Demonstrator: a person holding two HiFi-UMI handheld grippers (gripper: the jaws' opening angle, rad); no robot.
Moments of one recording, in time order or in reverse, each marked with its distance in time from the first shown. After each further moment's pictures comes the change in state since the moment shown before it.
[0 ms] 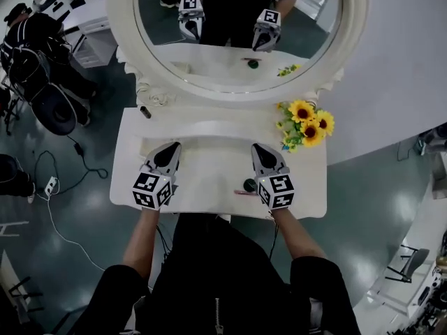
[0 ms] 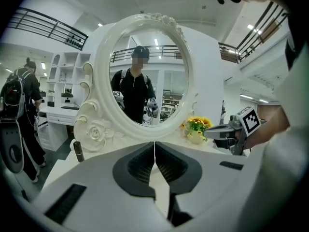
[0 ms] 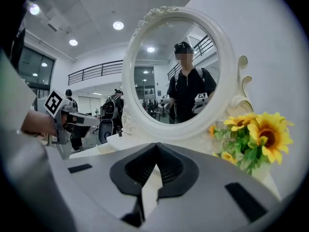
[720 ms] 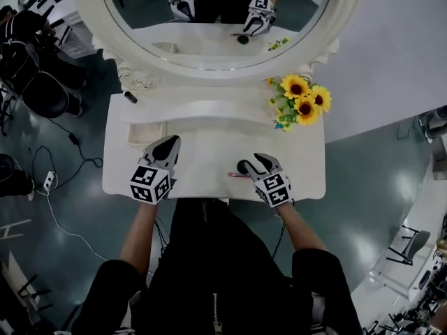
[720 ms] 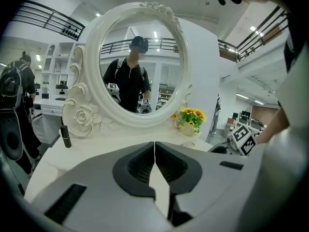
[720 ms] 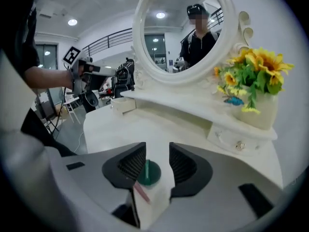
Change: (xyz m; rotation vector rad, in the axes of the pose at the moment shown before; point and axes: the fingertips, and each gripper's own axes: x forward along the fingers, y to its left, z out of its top) left arm 0.013 -0.037 -0.037 -0.021 0.083 -0.056; right arm -0.041 0.003 -0.165 -0.077 0.378 0.130
